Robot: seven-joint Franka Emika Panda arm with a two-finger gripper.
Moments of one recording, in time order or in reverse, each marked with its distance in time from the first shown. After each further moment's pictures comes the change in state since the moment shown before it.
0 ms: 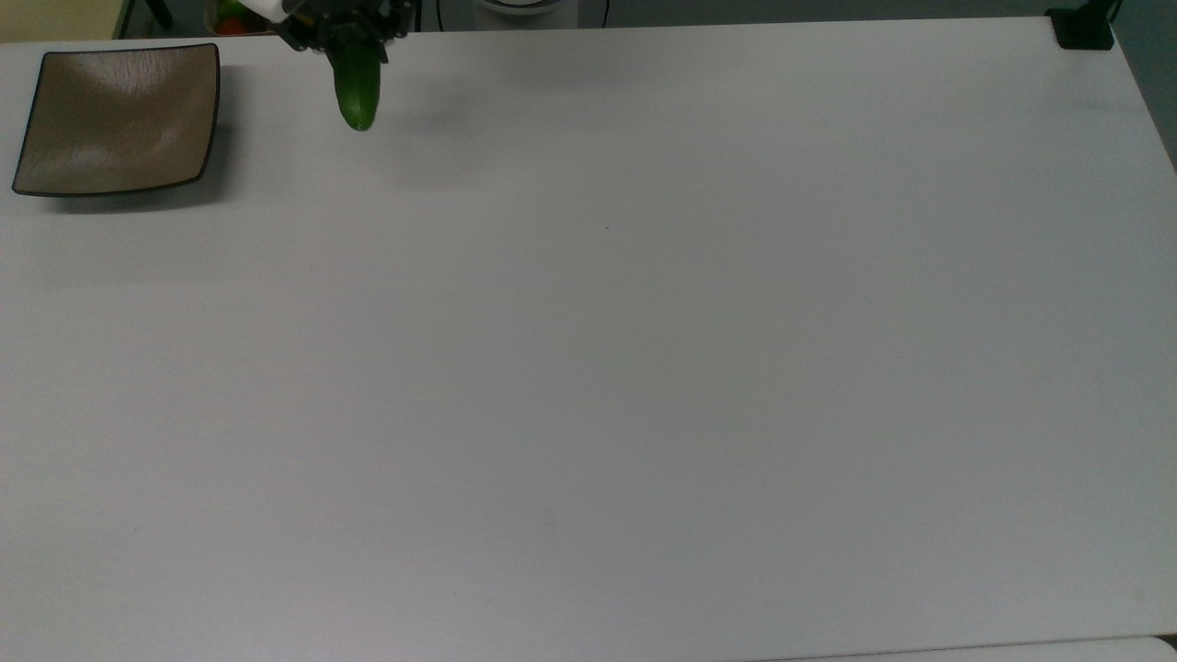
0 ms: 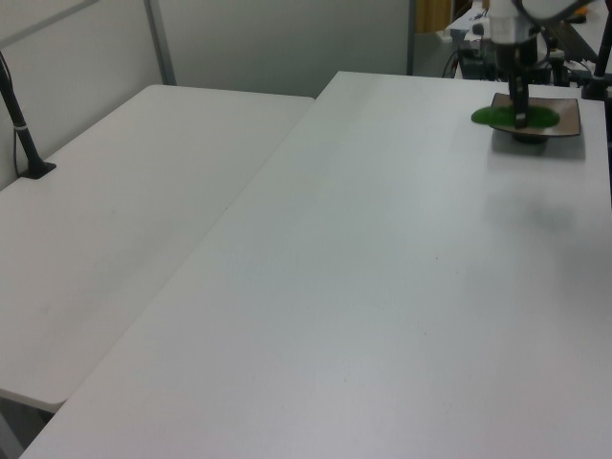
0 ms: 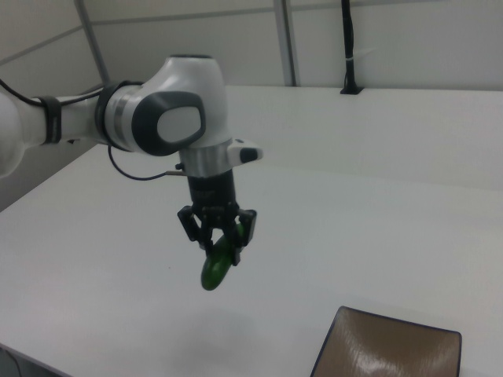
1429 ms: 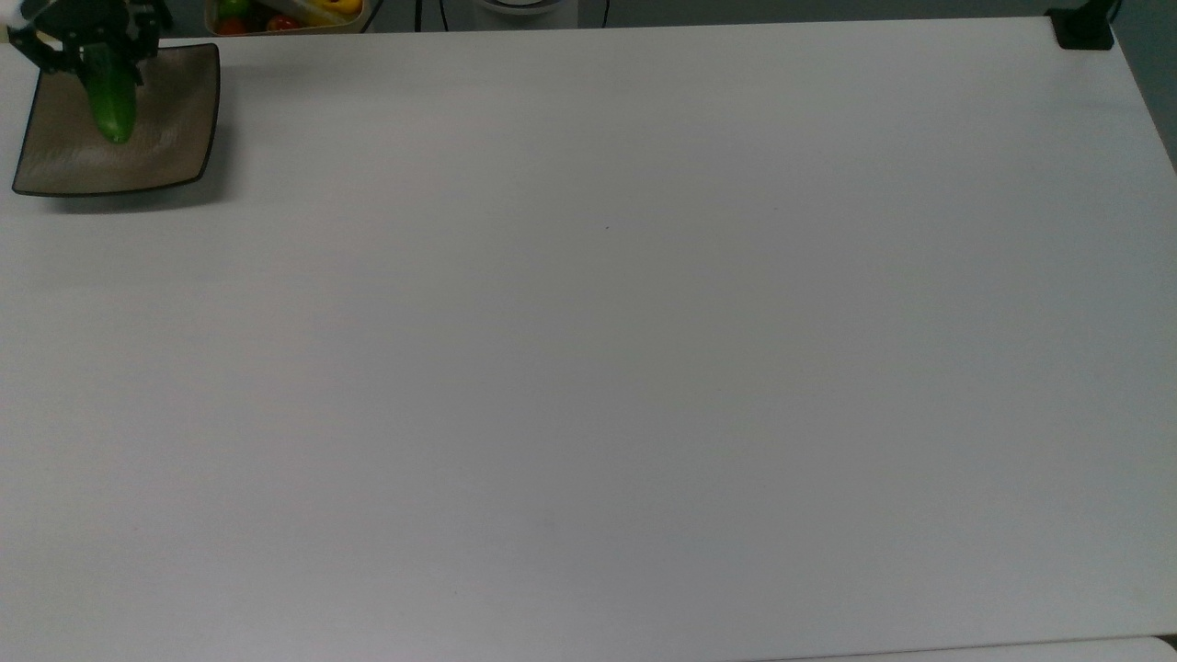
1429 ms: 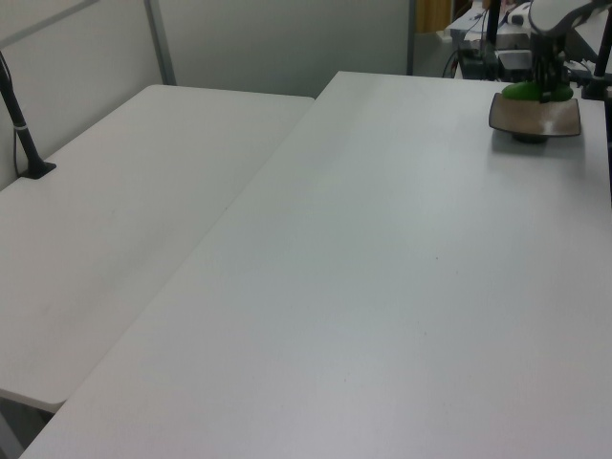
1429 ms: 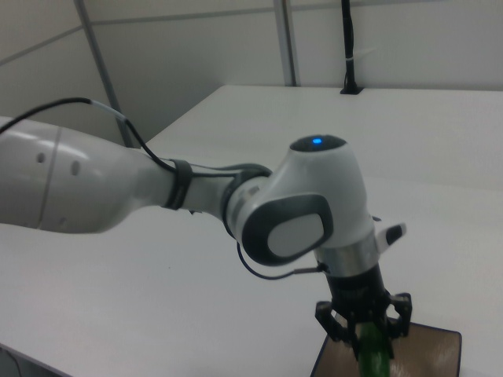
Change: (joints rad) arm -0.226 0.278 -0.254 0.053 0.000 0.447 -0.597
